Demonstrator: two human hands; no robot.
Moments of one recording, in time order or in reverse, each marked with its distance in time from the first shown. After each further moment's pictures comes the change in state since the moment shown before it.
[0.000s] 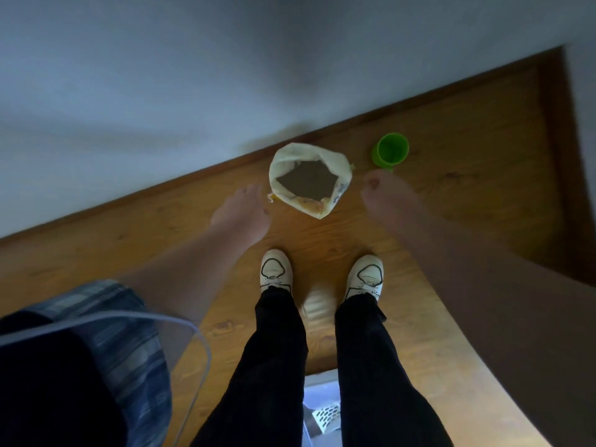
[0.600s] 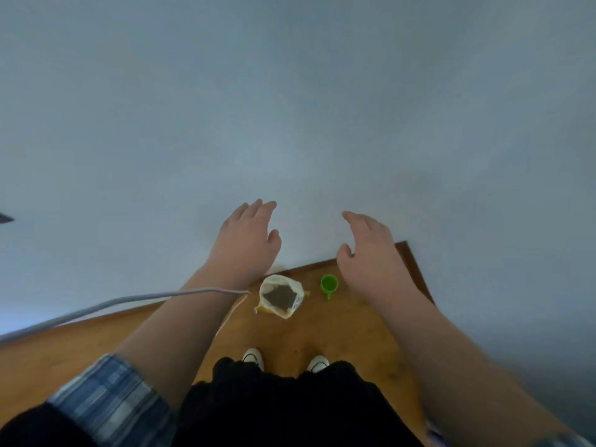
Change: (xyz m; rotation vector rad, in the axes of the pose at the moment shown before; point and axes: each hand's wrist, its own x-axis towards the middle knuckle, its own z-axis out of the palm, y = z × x) left_hand -0.420 0.120 -0.312 -0.049 0.592 0.428; right_hand -0.444 -0.145 -0.293 -0.200 0.455 -0.568
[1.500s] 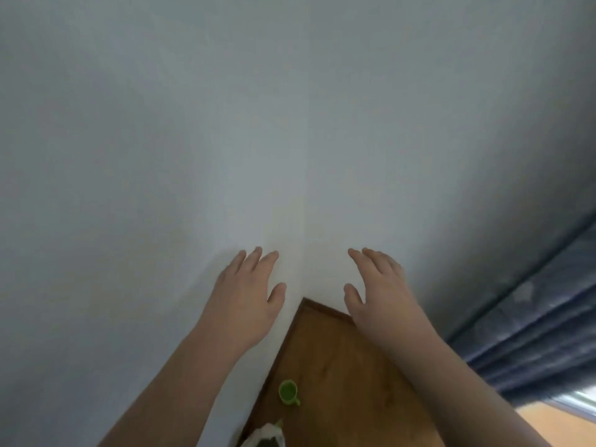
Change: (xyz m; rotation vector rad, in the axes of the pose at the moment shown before) left_hand 0.091 0.135 -0.125 0.132 -0.112 0.883; right_hand -0.069 -0.058 -0.116 -0.072 0.636 0.680
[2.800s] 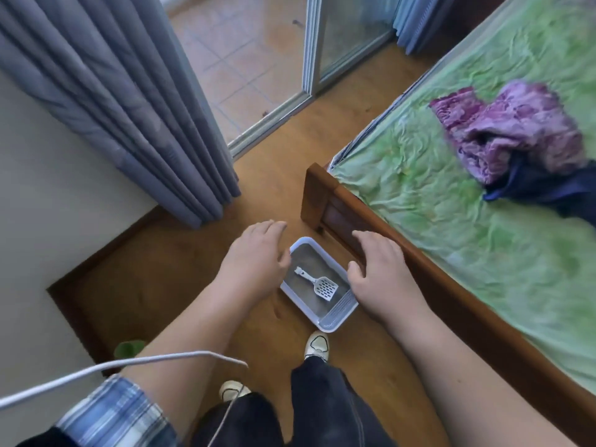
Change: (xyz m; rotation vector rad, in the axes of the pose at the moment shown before) left_hand -0.294 0.443 0.348 0.100 -0.699 1.043; right_hand -0.586 0.319 0.022 0.177 0.276 1.251
